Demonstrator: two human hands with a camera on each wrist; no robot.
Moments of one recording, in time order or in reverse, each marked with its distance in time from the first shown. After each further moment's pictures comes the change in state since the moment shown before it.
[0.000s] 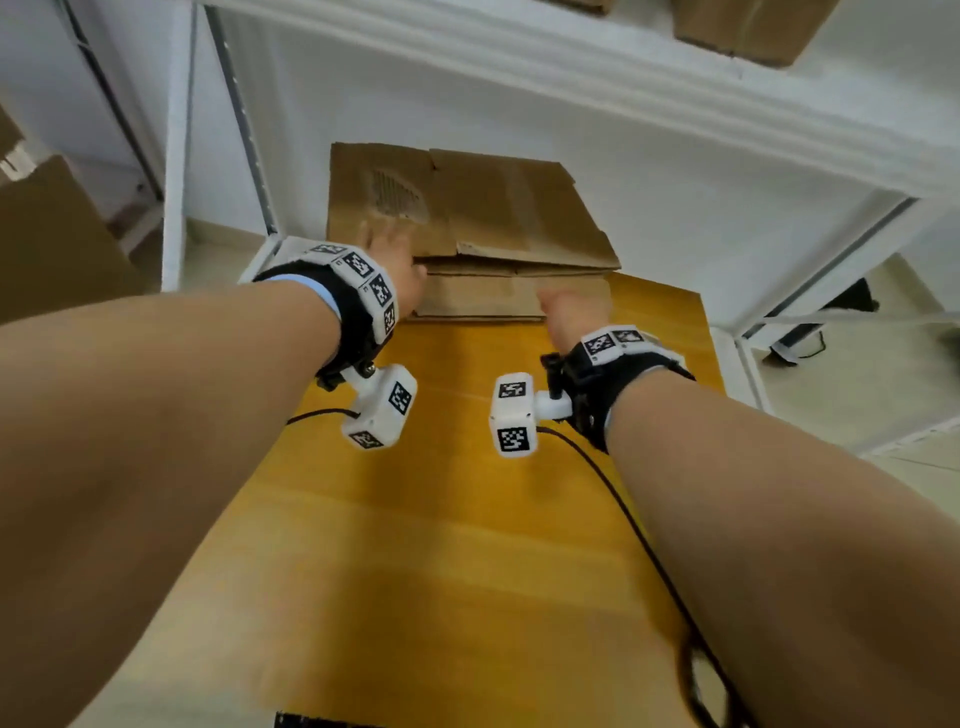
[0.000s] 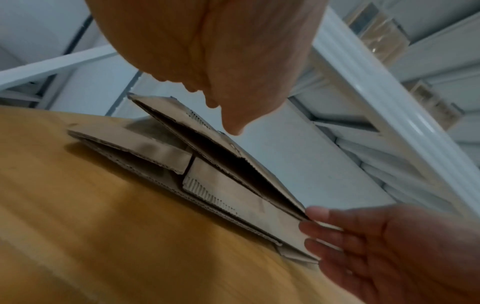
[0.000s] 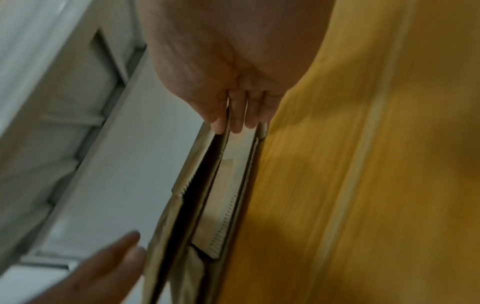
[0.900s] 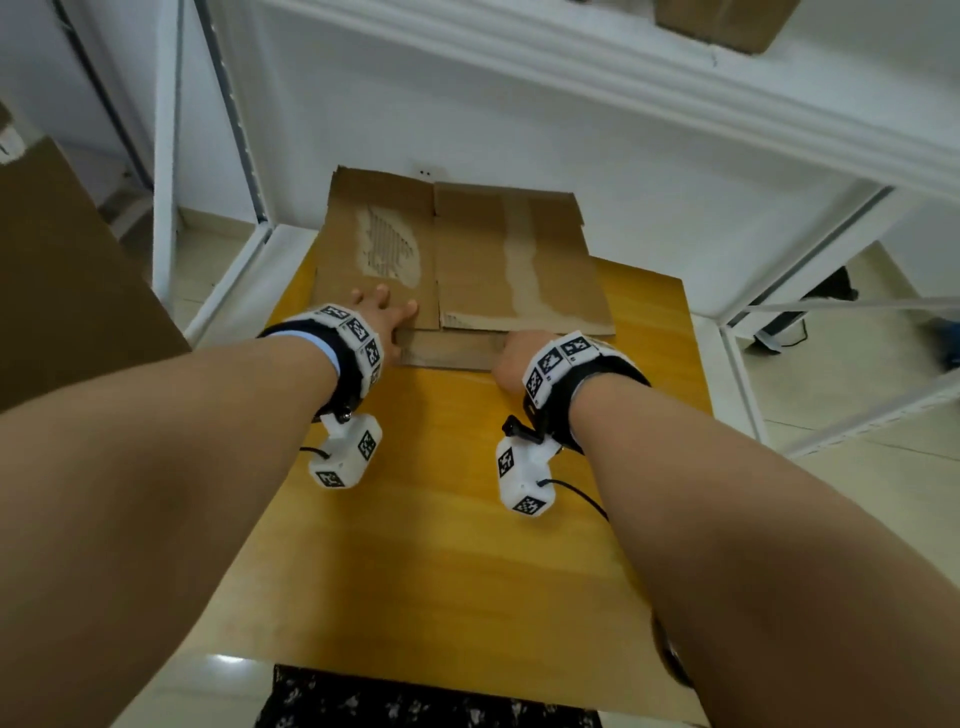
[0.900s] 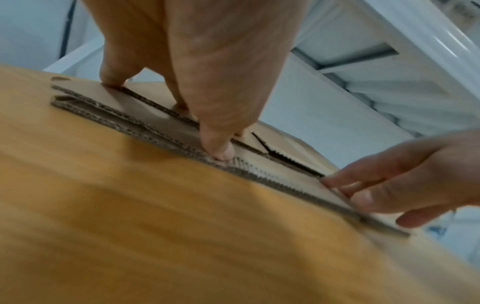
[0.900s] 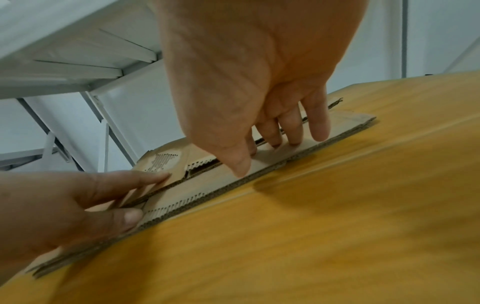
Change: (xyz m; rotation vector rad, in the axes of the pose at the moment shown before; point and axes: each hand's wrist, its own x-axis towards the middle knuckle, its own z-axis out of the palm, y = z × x) left_hand -0.025 -0.031 0.048 0.289 -0.430 0.065; right_hand -0.053 0.016 0.020 -1.079 -0.185 -0.127
